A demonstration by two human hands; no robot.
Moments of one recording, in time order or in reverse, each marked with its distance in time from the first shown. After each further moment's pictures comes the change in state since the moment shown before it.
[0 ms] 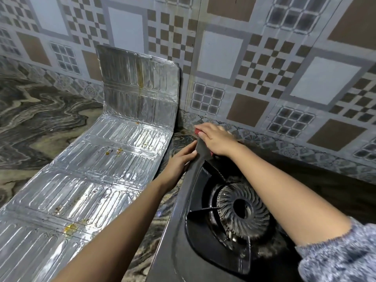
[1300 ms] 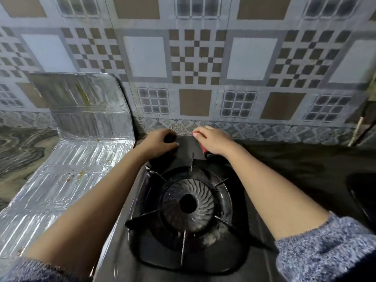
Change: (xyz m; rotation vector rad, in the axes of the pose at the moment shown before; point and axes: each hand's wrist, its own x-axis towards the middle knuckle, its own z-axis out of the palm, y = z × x) left_hand 0.067 0.056 0.073 1.229 0.014 0.051; right_hand -0.057 0.121 -0.016 0.125 0.089 0.173
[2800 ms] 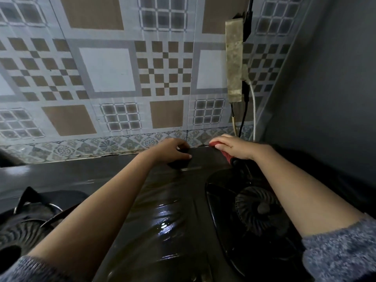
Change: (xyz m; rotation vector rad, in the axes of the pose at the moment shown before) left_hand 0.073 0.284 0.198 0.104 -0.409 0.313; right_hand -0.161 0.335 -0.131 0.102 -0.128 0.199
